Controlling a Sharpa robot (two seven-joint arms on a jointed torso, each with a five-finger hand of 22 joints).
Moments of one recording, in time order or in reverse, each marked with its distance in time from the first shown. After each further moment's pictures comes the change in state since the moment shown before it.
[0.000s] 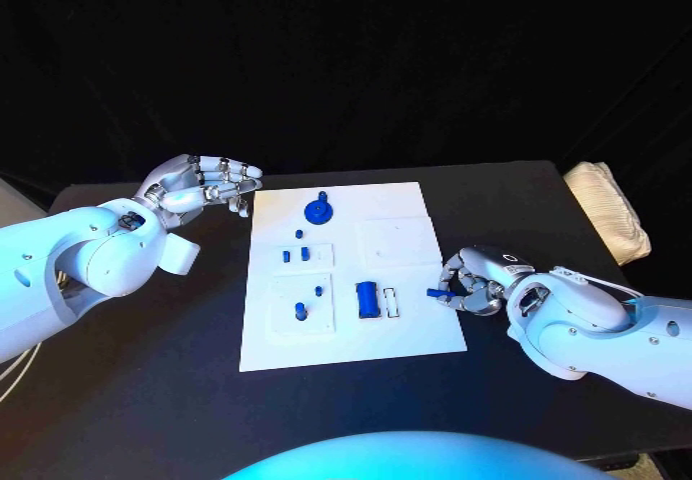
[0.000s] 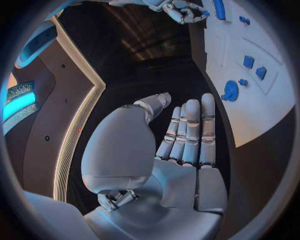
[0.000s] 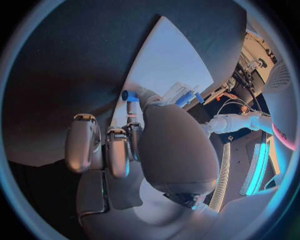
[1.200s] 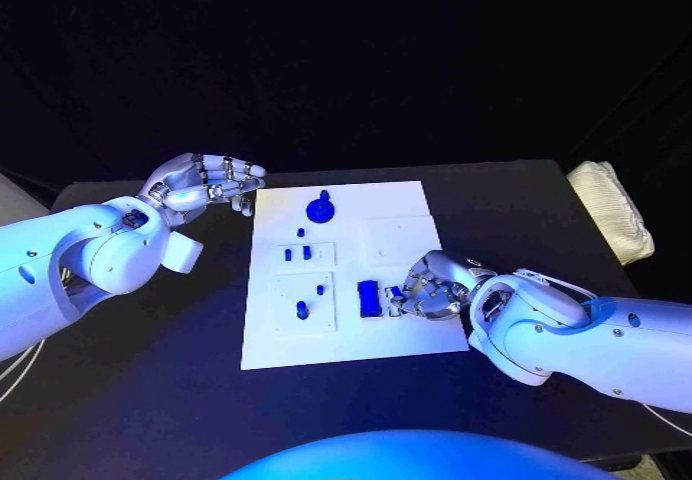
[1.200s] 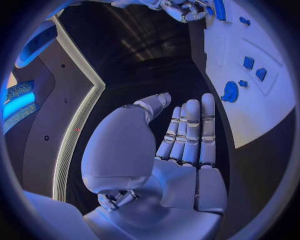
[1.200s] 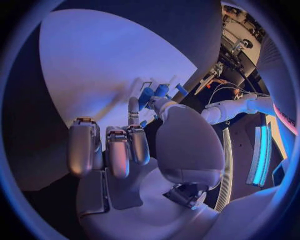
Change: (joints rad) left arm 0.000 0.002 0.000 0.001 0.000 0.003 -0.004; left_hand 0.000 0.000 0.000 0.000 0.000 0.000 0.000 0.000 0.000 0.000 0.000 0.005 0.001 0.000 0.000 0.004 -0.001 0.000 0.000 0.000 0.000 -0.002; right arm 0.023 0.120 -0.007 0.049 0.163 -0.028 -0.040; right_hand -0.315 -0.032 0.149 -0.015 0.017 0.020 -0.016 0.067 0.053 0.001 -0.006 0.064 0.000 0.002 -0.005 0.016 0.000 0.000 0.003 -0.003 0.064 -0.001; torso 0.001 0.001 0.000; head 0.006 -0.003
